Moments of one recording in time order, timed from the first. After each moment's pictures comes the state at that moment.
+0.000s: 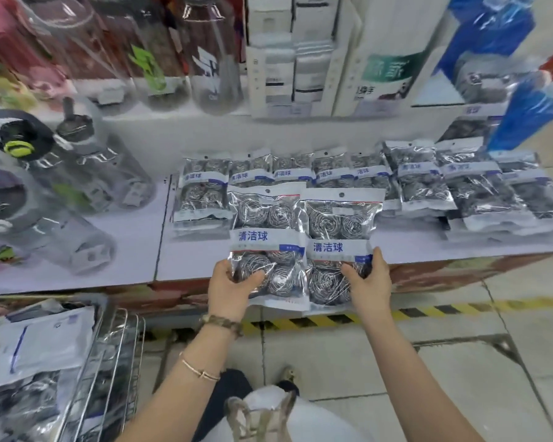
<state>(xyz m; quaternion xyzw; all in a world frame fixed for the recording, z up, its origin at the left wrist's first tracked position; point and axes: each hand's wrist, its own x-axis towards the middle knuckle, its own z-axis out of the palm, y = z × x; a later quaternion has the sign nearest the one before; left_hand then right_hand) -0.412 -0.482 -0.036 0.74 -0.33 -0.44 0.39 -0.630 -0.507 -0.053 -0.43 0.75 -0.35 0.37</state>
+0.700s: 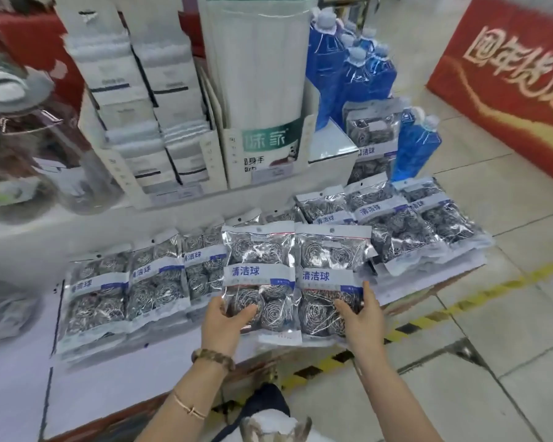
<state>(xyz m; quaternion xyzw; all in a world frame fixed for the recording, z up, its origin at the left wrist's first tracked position) -0.547 -0.632 -0.043 0.70 -0.40 -0.51 0.31 -0.763 -0.594 -0.050 -0.32 0.79 -0.40 0.34</state>
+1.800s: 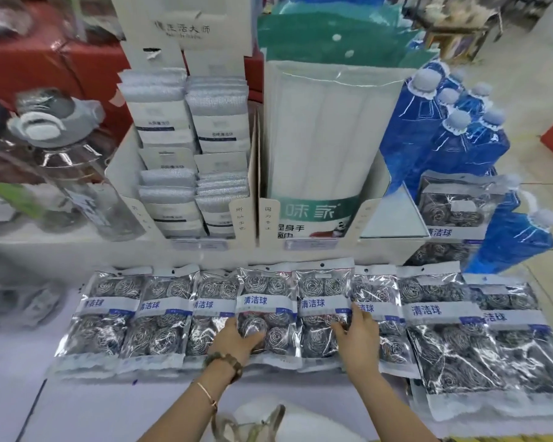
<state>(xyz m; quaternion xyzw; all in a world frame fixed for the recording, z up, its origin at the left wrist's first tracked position) -0.575 -0.768 -0.098 0.81 -0.37 -0.42 0.13 -0.795 -0.795 -0.091 -0.56 0.78 -0.13 0.26</state>
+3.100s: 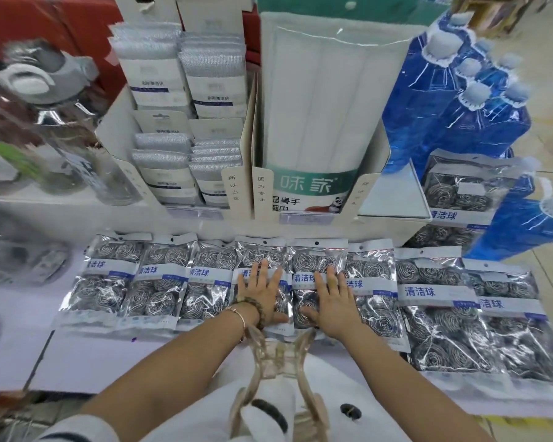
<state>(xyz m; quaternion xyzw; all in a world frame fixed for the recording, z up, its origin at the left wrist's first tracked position) -0.622 -0.807 -0.102 0.65 -0.69 -0.24 -0.19 -0.801 -0.818 -0.099 -0.76 0.59 0.14 0.23</state>
